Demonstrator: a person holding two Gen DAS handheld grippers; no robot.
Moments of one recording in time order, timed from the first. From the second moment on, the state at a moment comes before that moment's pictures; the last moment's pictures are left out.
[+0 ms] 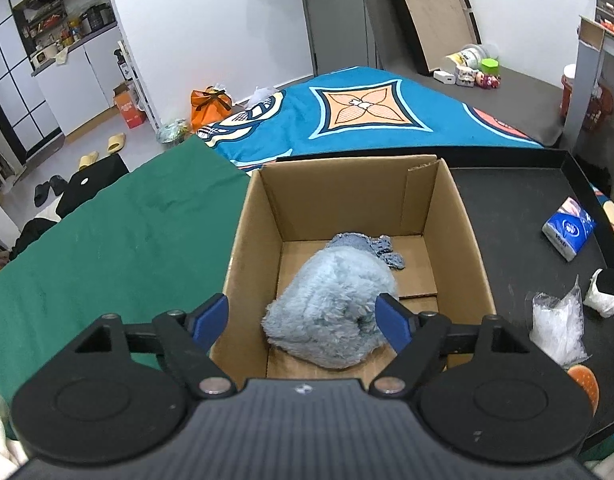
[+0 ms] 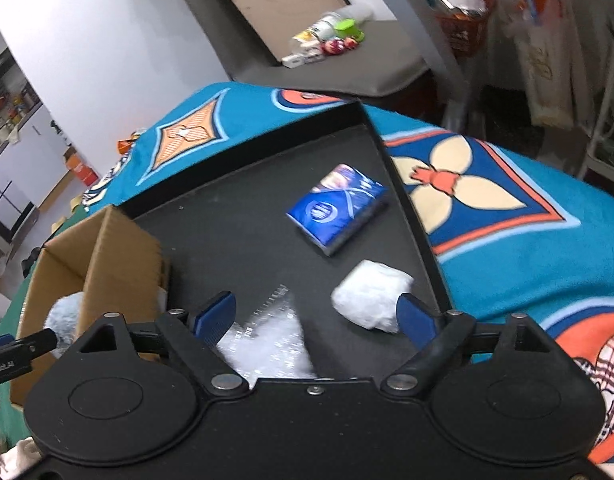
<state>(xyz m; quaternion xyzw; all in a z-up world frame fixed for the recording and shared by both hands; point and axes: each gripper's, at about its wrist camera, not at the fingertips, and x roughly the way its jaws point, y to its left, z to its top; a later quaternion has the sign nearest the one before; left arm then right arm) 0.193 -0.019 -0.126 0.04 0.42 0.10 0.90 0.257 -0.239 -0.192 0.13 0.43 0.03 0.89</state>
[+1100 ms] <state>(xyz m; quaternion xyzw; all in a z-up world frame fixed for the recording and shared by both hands) 0.197 -0.026 -0.131 0.05 0.43 0.09 0.90 0.281 -0.243 -0.224 0.09 0.46 -0.04 0.88</state>
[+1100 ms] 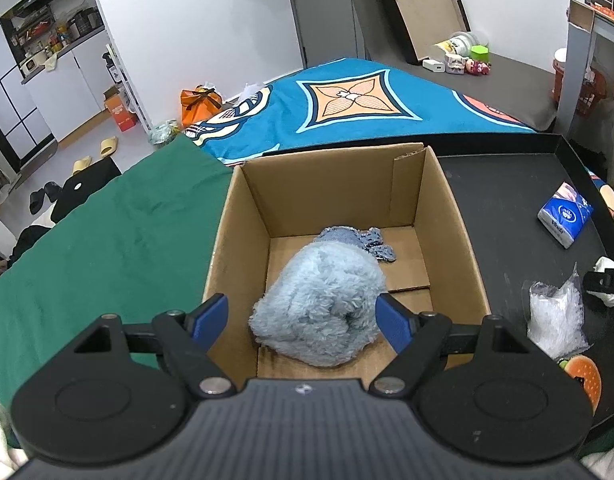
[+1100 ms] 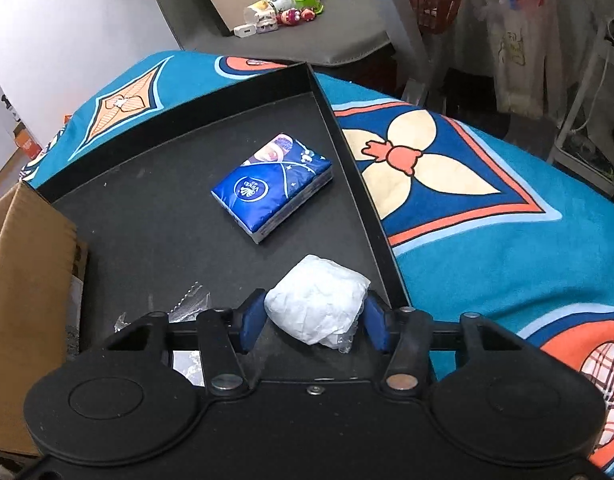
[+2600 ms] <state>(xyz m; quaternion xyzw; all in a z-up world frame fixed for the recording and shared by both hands) 0.172 0.033 -0.123 -0.05 0.41 0.09 0.91 0.259 -0.110 -0.121 0.07 0.35 0.14 0.92</state>
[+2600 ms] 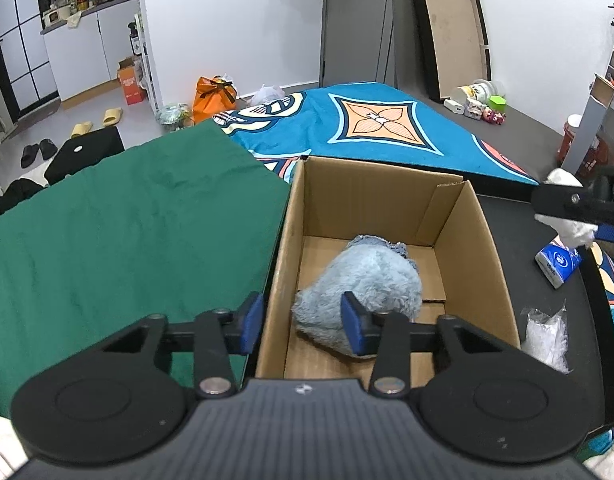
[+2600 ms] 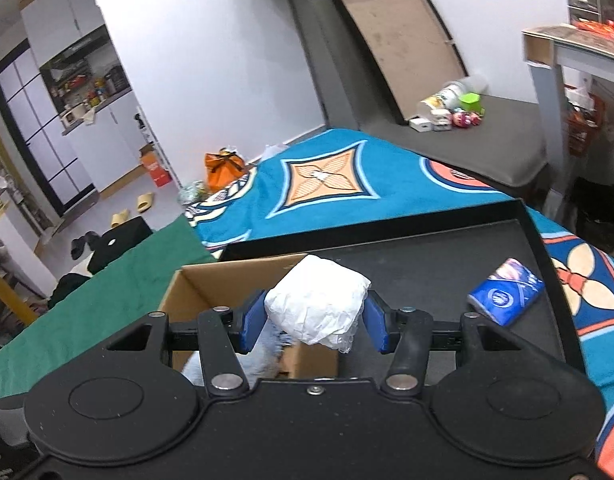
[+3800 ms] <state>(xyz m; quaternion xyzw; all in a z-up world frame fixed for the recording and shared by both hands) 0.169 0.049 -0.132 -0.07 0.41 0.10 0.90 0.249 -0.128 -0.137 0.07 0.37 0.11 0.92</state>
